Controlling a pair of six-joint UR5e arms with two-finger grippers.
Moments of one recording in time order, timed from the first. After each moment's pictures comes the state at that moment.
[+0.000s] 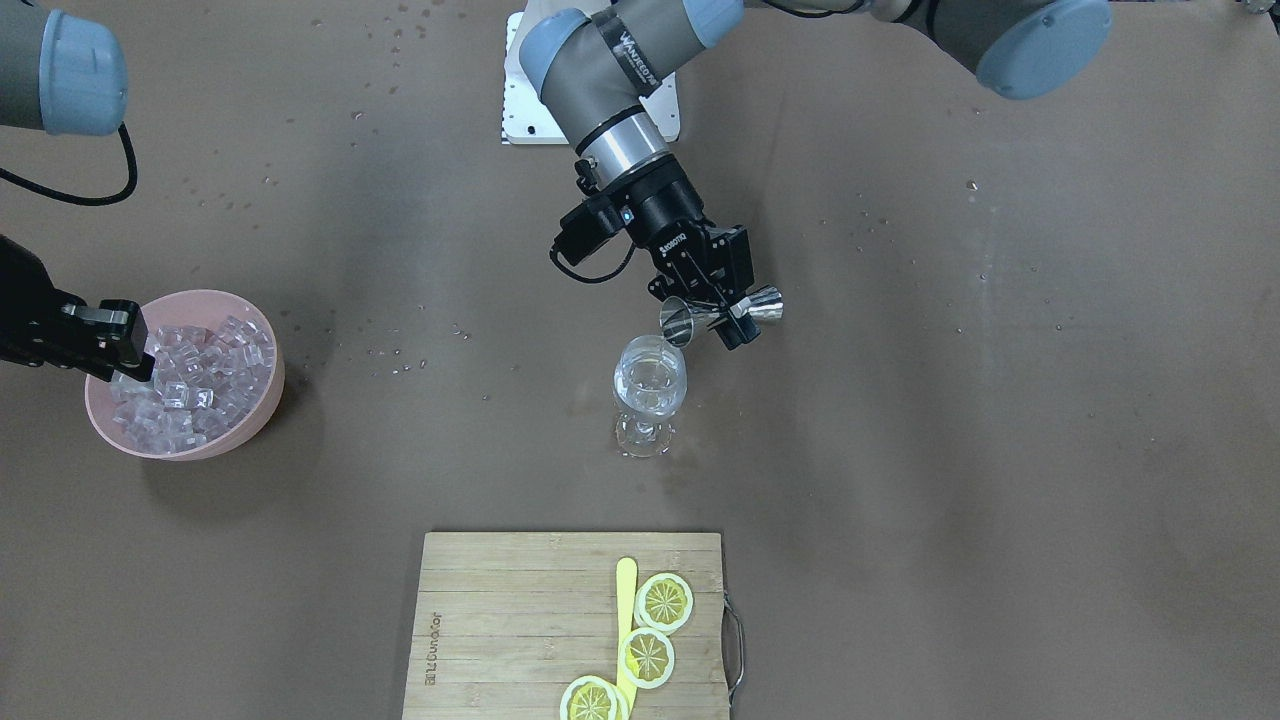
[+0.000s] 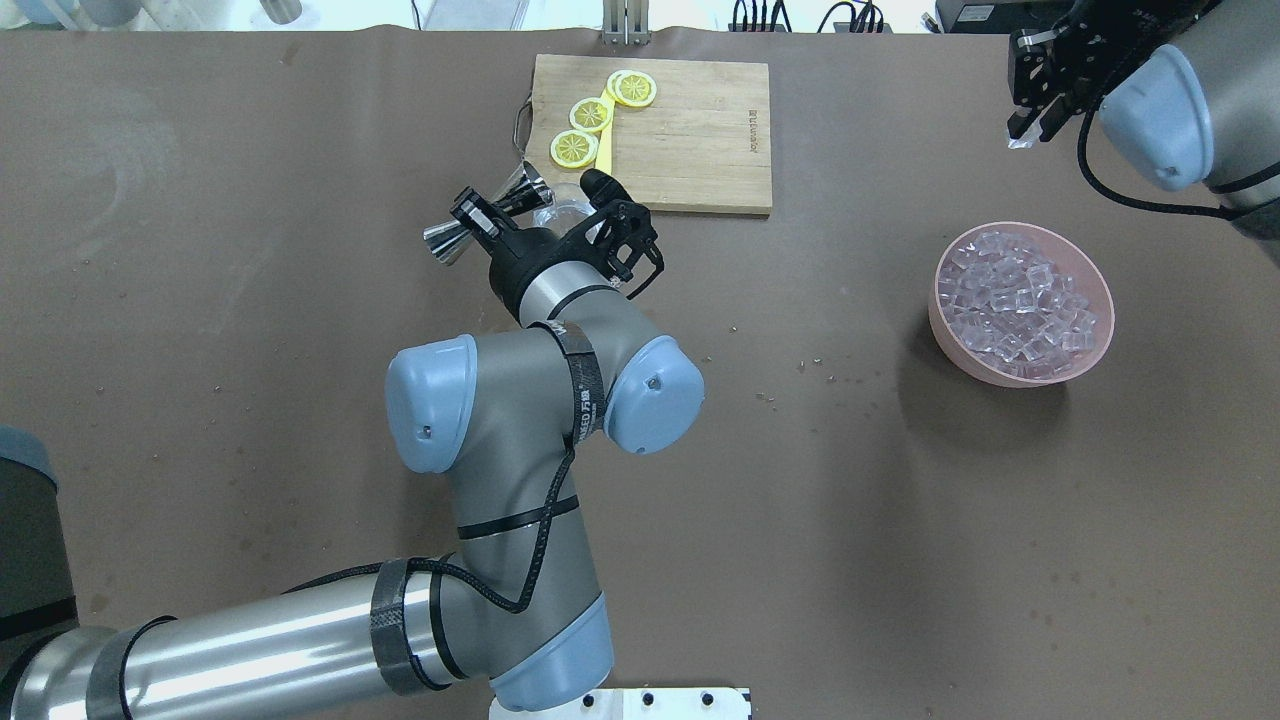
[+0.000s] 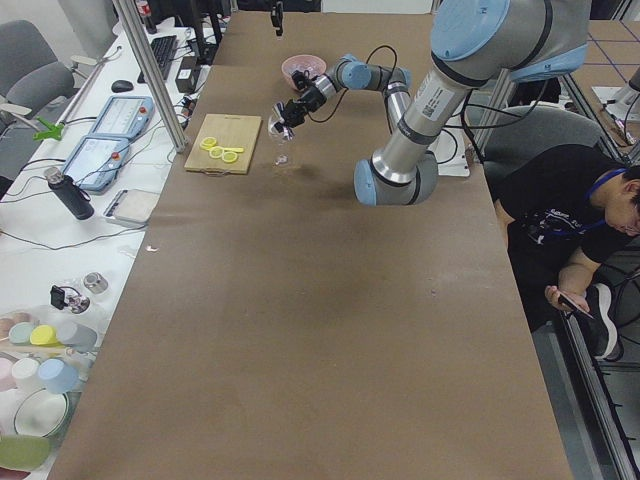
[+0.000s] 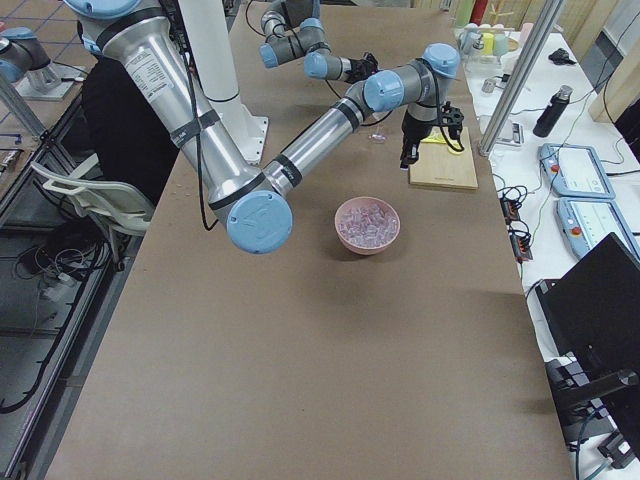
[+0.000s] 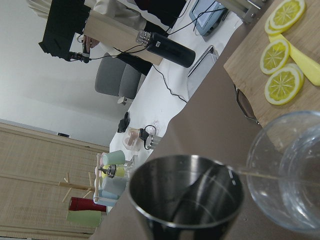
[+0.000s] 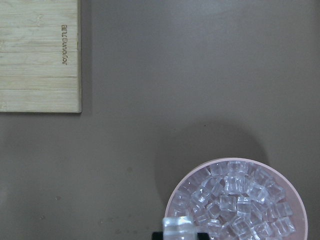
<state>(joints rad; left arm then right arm) -0.38 -2.48 -1.63 -0.88 -0.75 -0.80 1.18 -0.99 1.74 -1.97 2.36 0.55</state>
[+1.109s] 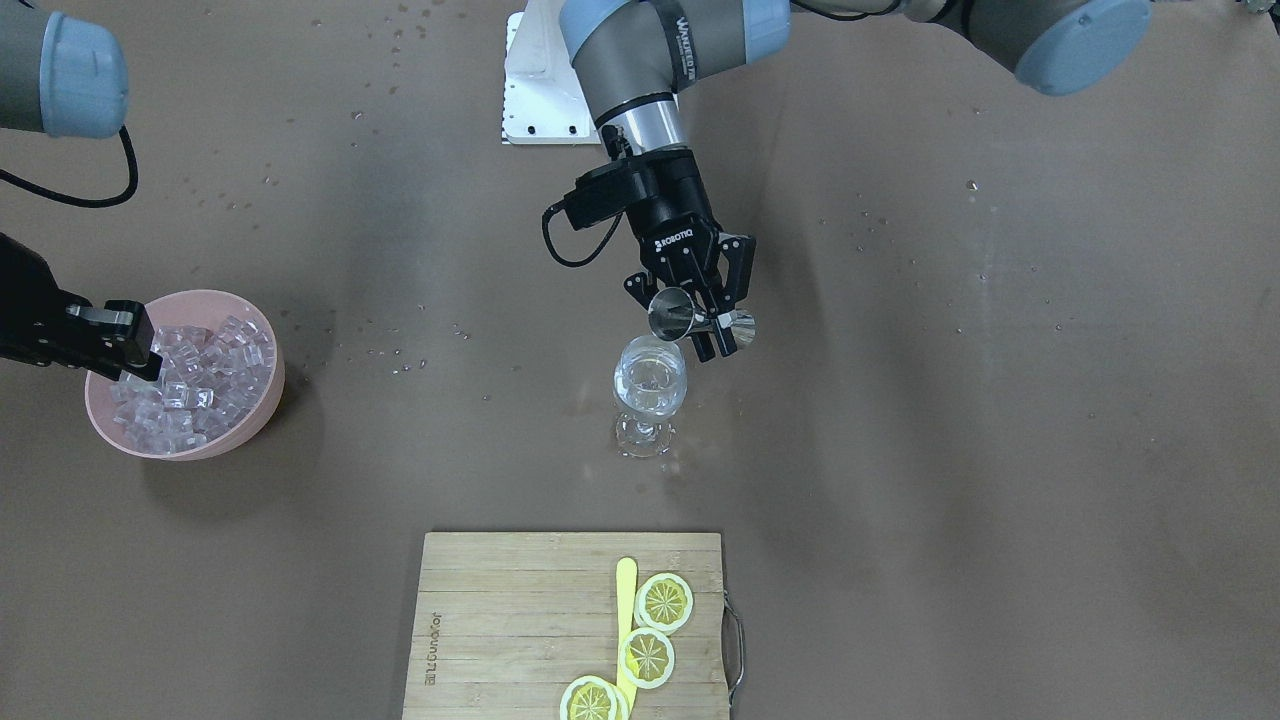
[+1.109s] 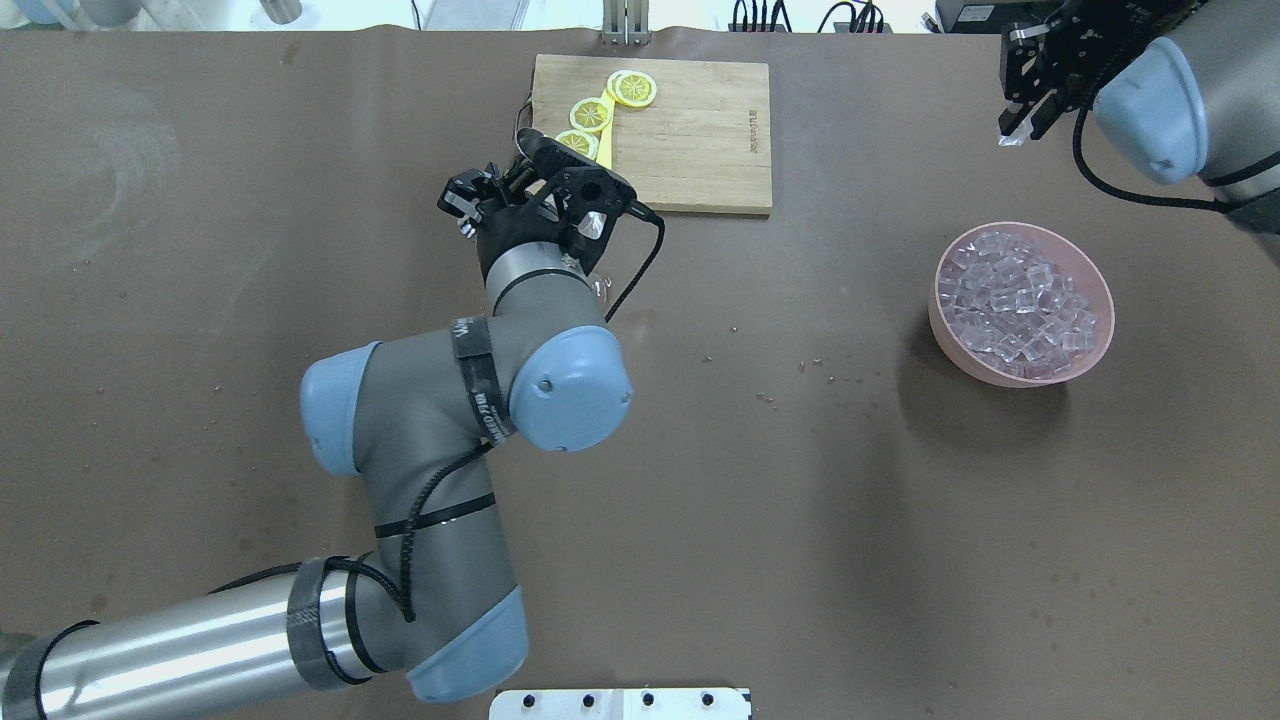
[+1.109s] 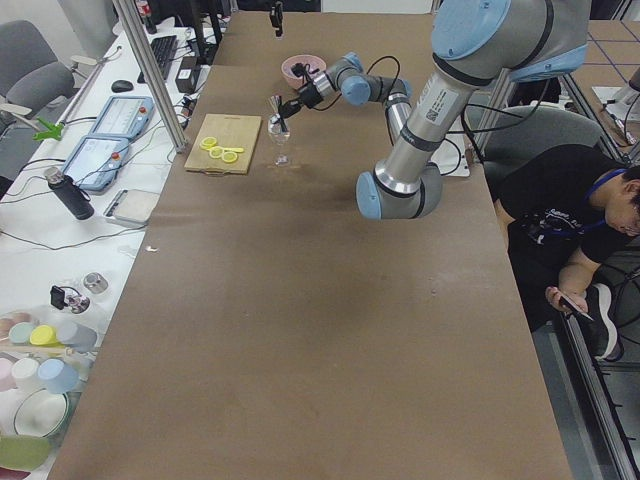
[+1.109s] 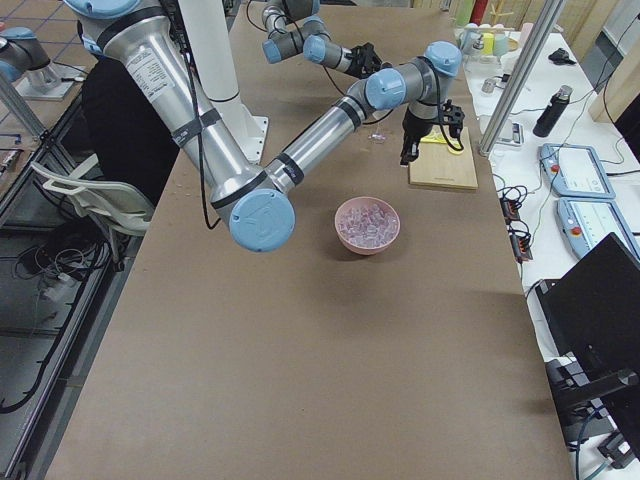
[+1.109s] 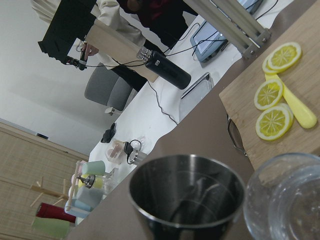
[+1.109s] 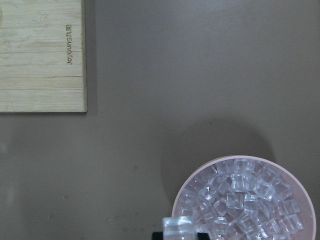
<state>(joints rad) -0.42 -2.32 -1.73 -1.43 -0.76 -0.87 1.18 -0.96 1.73 -1.97 2.39 0.60</state>
